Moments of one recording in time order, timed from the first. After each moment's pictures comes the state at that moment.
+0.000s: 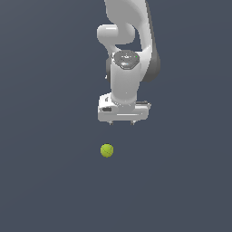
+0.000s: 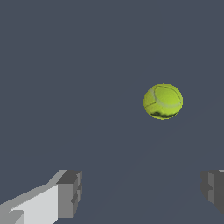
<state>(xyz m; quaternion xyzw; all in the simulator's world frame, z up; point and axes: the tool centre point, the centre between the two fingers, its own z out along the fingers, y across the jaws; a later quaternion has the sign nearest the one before) 0.001 0.027 0.178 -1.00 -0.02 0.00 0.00</state>
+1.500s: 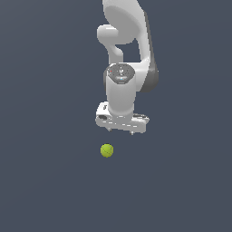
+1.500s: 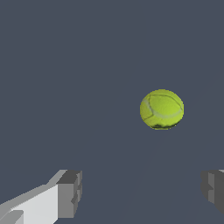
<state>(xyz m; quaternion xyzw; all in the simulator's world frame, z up) 0.031 0.021 0.156 -0.99 0.10 0.00 0.01</state>
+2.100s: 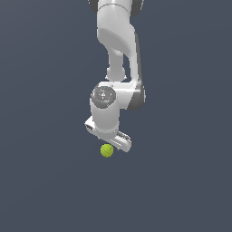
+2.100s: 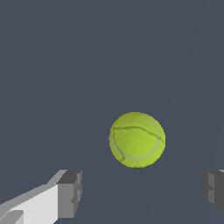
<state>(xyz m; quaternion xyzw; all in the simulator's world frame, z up) 0.062 -0.031 0.105 -0.97 0.26 0.00 0.00</state>
